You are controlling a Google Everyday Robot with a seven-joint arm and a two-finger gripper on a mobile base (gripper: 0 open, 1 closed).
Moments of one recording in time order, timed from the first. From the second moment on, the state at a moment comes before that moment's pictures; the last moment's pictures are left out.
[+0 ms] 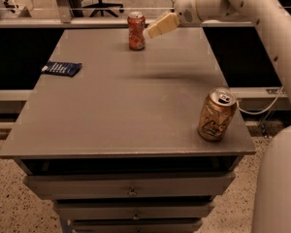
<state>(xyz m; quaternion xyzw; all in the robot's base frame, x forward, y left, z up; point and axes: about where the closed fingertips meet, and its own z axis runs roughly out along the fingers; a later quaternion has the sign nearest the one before) 0.782 -0.065 0.975 -0.47 0.68 0.17 0.54</state>
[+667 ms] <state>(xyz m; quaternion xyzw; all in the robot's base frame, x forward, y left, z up) 0.829 -0.051 0.936 -0.45 0.68 0.19 0.54</state>
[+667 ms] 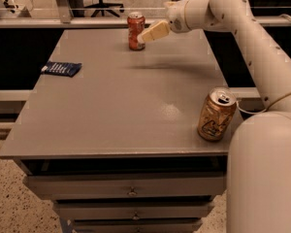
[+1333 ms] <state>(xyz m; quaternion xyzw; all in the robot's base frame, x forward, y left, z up) 0.853 -0.025 0.910 -0.45 0.67 0.23 0.54</state>
